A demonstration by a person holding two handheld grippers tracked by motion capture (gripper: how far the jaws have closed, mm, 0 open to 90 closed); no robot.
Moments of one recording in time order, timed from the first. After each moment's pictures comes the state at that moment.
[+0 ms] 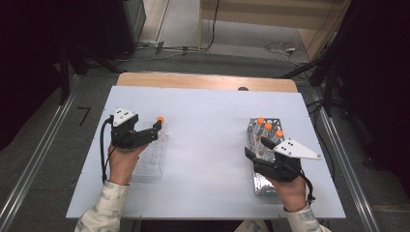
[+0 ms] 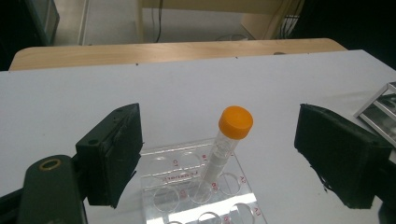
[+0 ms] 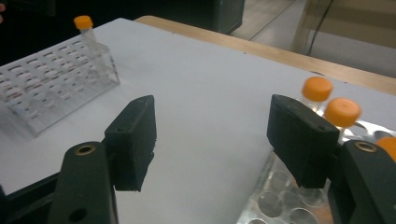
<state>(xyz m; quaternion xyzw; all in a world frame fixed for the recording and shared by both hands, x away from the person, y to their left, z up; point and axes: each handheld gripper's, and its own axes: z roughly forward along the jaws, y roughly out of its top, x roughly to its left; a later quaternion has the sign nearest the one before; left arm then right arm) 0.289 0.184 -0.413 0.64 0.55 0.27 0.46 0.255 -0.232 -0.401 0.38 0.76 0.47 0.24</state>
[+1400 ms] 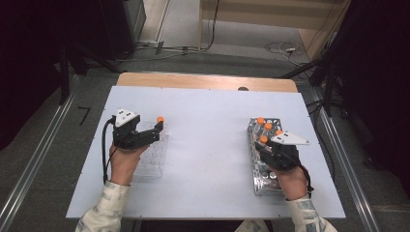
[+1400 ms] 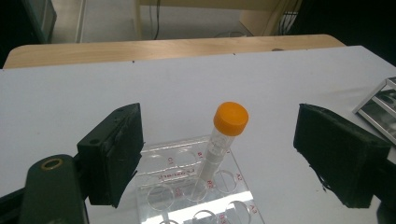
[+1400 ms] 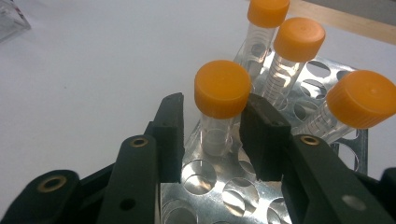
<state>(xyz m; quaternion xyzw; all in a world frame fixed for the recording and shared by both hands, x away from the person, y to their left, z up) 0.290 0.181 -0.416 0.65 0.55 0.27 0.46 0.297 -0.243 -0.432 0.44 0.79 0.36 0.25</state>
